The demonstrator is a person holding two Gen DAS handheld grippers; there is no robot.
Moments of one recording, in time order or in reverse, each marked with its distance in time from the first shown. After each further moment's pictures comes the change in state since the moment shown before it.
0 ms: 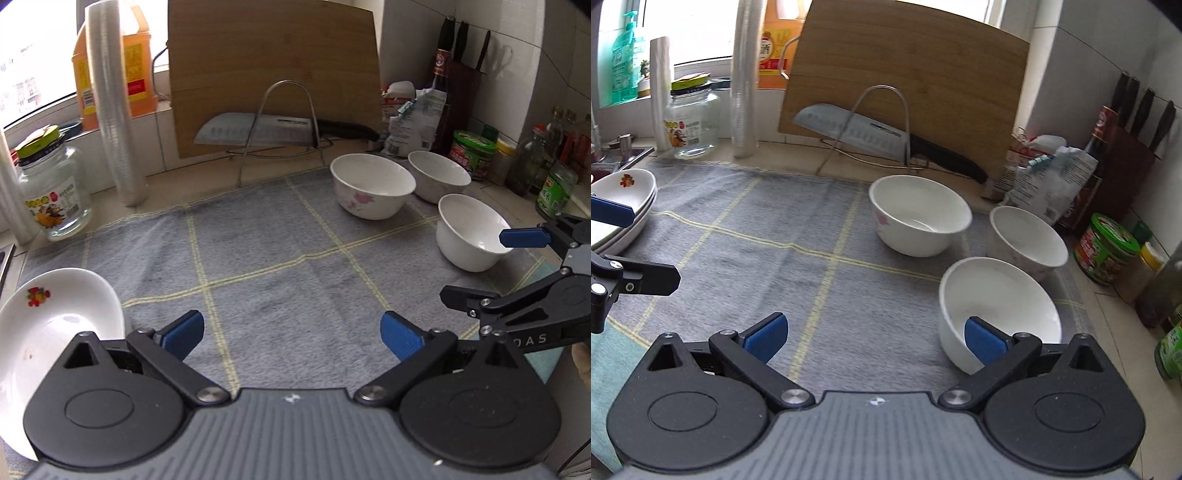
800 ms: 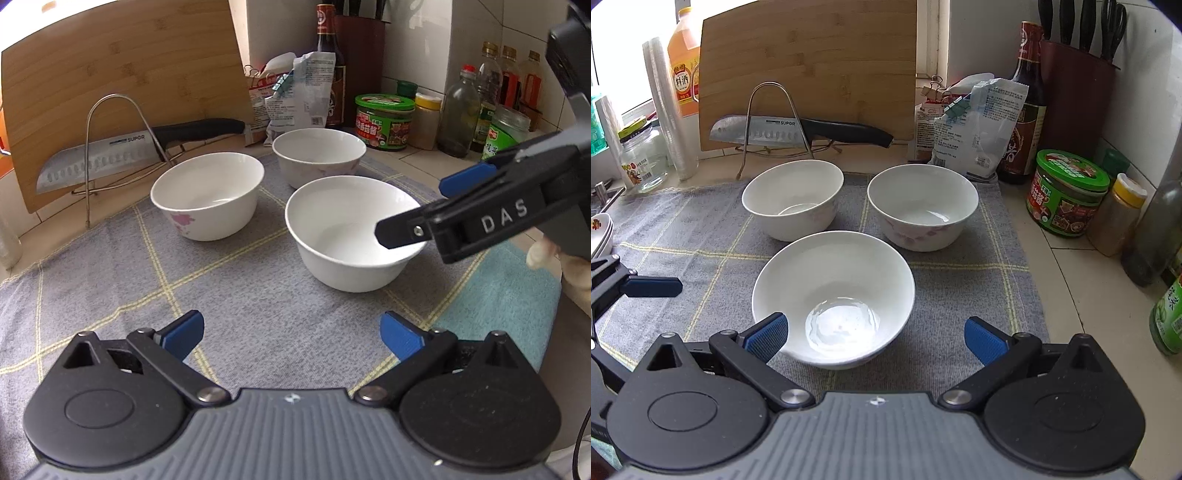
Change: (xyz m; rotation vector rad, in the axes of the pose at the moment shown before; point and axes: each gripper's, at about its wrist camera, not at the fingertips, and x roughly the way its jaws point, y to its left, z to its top) left arm 0.073 -0.139 0.019 0.186 -0.004 -0.092; right arm 0.028 -0.146 -0.009 0.161 0.068 0.127
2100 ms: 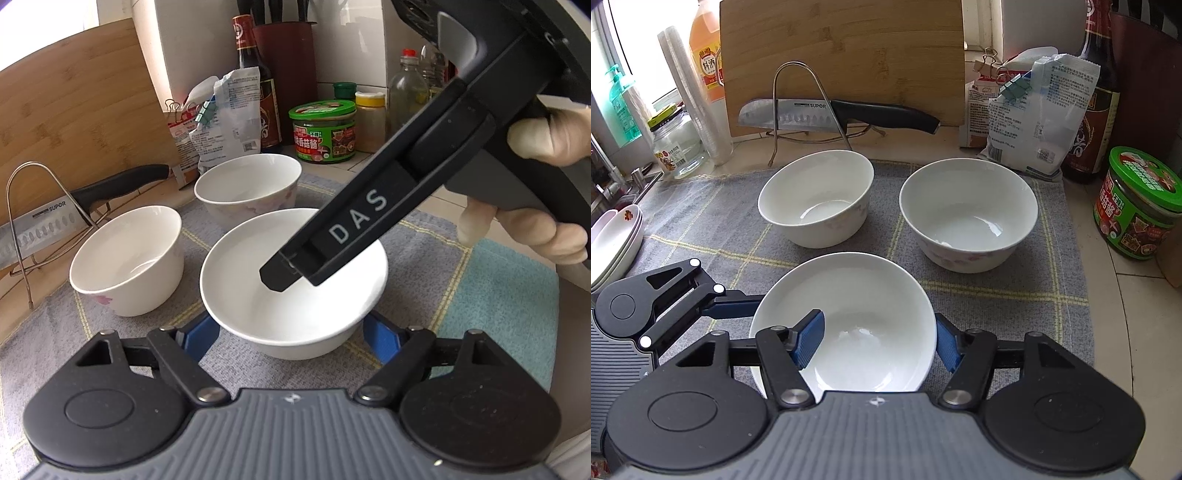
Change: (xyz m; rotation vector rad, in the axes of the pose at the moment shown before) left arm 0.039 -0.028 0.025 0.187 -0.075 -0.083; right arm 0.044 -0.016 0.034 -0.055 0.110 0.199
